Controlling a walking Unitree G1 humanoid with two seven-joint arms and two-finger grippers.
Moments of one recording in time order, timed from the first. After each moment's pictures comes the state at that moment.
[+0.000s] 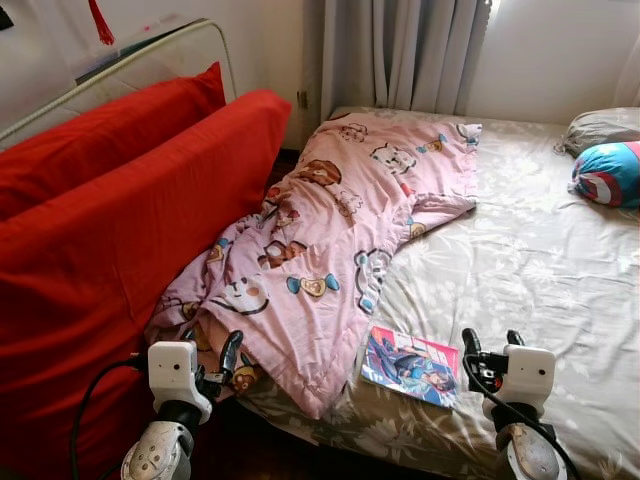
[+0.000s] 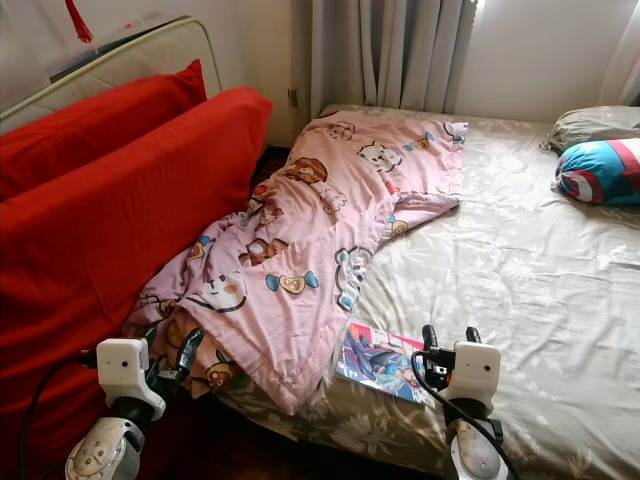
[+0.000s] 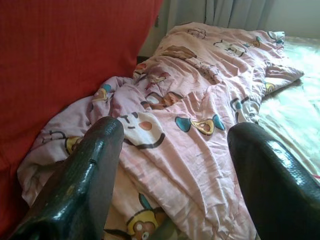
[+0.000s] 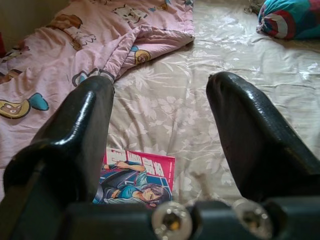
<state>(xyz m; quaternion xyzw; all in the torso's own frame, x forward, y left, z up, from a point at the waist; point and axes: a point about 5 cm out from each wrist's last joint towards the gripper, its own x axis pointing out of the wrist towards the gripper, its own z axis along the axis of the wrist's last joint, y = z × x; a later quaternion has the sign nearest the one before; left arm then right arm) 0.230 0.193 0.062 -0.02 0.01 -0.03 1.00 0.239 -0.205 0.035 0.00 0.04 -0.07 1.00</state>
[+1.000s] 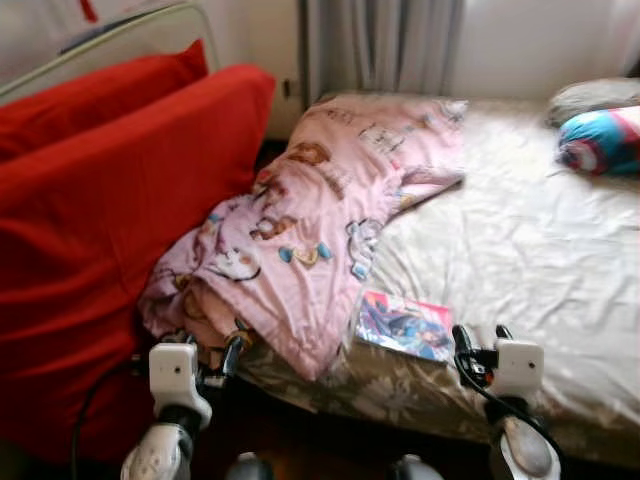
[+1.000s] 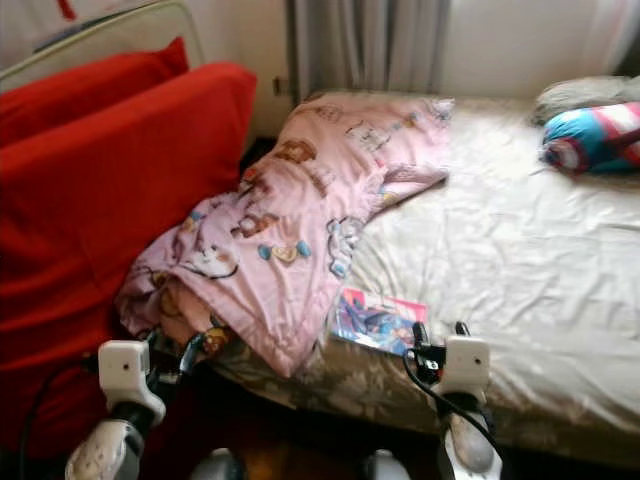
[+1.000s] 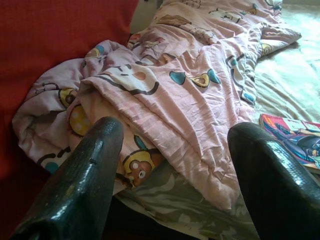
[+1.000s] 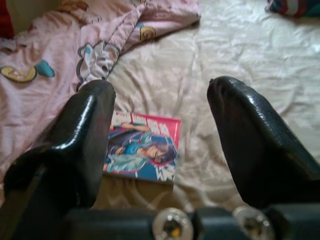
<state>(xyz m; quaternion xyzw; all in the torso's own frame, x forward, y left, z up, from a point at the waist) 0.224 0.195 0.054 -0.02 0.04 -0.02 1.00 0.246 -0.193 0.033 0.00 0.05 -0.04 1.00</state>
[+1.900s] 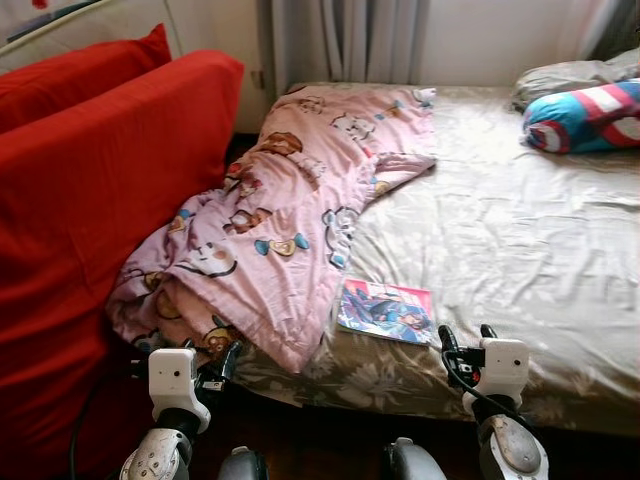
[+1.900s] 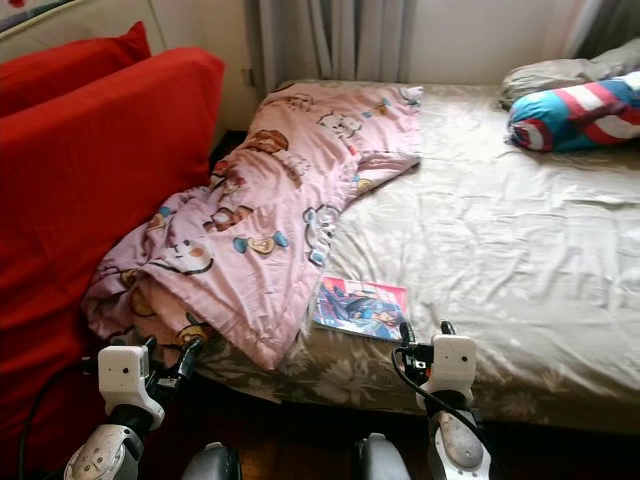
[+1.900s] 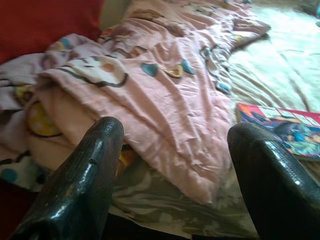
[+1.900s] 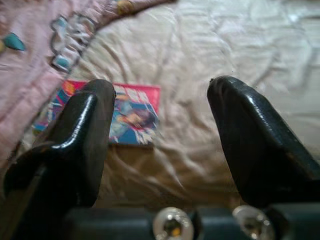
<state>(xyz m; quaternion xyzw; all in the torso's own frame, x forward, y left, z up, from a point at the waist) 0.226 0.195 0.055 -0.02 0.04 -0.02 1.00 0.248 -0.186 0.028 0.01 0.07 -0.03 1.00</state>
